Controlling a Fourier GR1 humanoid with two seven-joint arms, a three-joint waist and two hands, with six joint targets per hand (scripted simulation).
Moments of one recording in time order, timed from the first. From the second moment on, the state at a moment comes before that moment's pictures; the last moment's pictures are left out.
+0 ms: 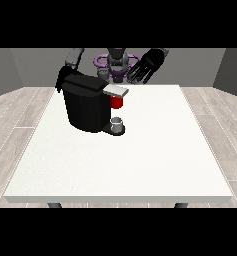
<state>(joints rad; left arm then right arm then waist) -1.05 0.36 0.14 -0.63 -0.82 -0.23 -0.28 -0.27 -0.05 -0.05 -1.22 0.17 -0.20 -0.02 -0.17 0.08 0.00</state>
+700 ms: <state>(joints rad) -0.67 0.05 0.39 -0.60 -0.45 -0.29 -0.35 -0.20 -0.09 -0.08 -1.27 0.08 -0.08 -0.01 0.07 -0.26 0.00</state>
